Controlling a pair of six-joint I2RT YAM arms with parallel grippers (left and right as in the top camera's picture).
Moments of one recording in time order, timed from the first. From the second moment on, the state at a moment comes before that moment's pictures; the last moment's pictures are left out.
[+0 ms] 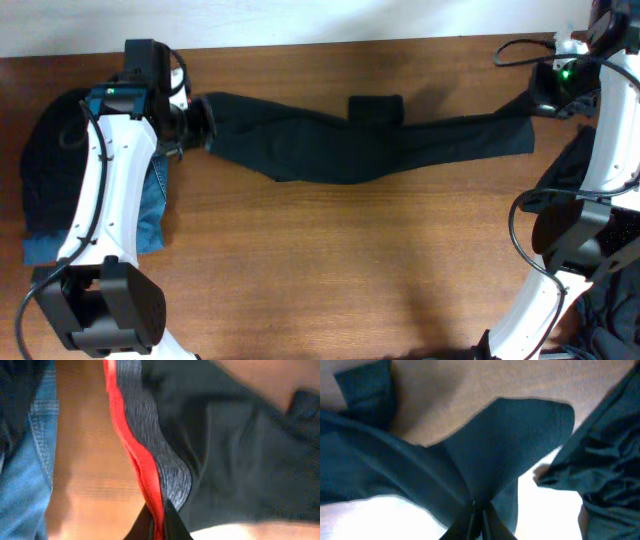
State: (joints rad) left arm -0.02 1.83 1.74 -1.14 0.13 -0.26; right arm -0.31 2.15 2.43 -1.67 -0.17 -0.06
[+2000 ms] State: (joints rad) left arm -0.03 1.83 1.74 -1.37 0.02 -0.25; right arm 0.07 2.42 1.97 -0.73 -0.30 0.06
